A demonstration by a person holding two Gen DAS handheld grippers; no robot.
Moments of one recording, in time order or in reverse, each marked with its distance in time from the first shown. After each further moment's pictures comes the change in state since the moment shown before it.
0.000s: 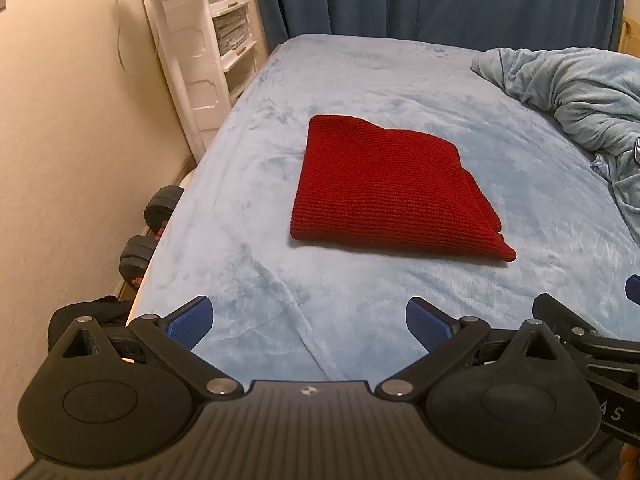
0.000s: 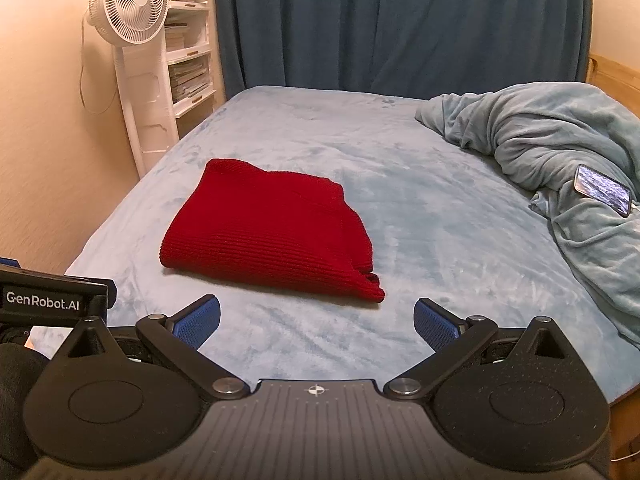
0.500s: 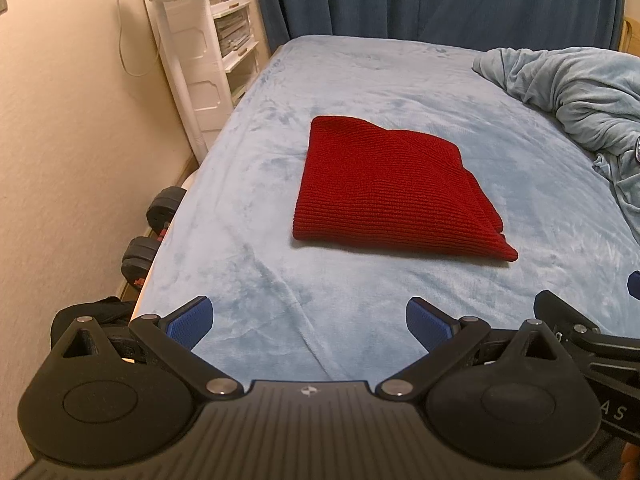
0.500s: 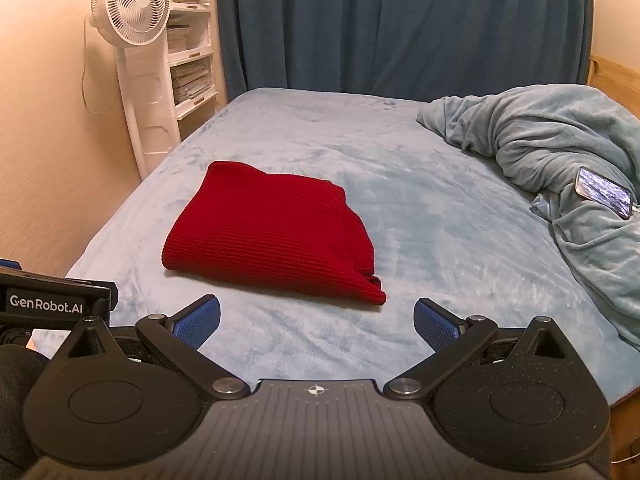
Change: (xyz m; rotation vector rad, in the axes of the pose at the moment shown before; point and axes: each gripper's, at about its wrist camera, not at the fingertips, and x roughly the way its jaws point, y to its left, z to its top) left arm -0.001 -0.001 -0.001 0.001 -0.001 0.004; right arm -0.001 0.002 0.000 -0.005 -0.007 0.004
